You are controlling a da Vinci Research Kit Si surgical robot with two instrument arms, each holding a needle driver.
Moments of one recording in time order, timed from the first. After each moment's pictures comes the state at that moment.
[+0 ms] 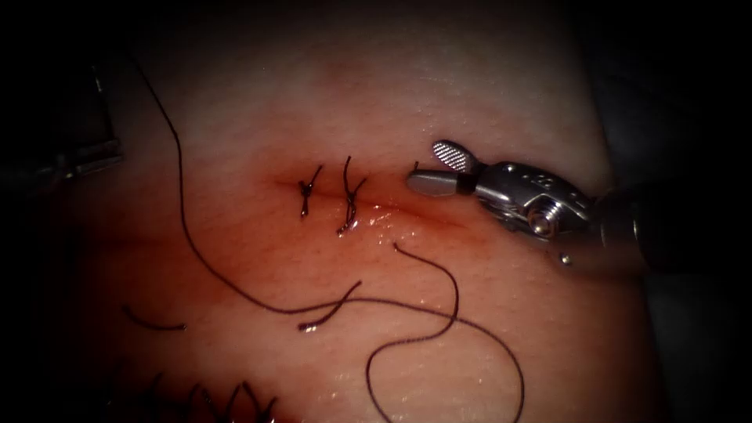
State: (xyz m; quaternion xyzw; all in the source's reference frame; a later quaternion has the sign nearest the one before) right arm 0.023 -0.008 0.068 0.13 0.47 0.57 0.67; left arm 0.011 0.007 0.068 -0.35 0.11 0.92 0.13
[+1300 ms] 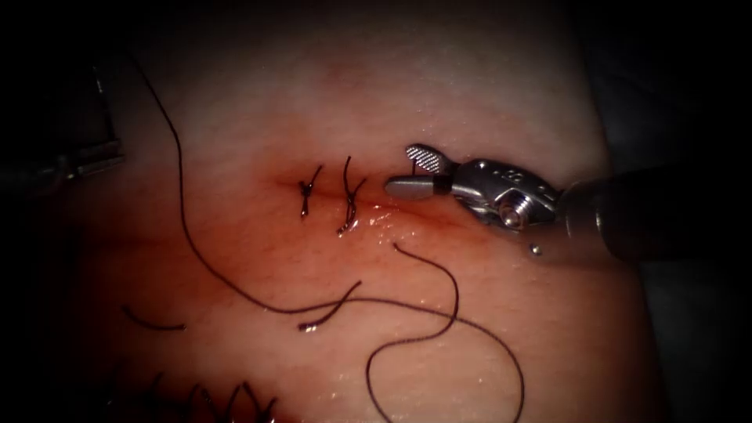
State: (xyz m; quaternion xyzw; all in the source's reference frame) right arm 0.025 -0.008 0.072 0.12 0.45 0.55 0.69; left arm 0.011 0.007 0.068 -0.35 0.11 0.92 0.13
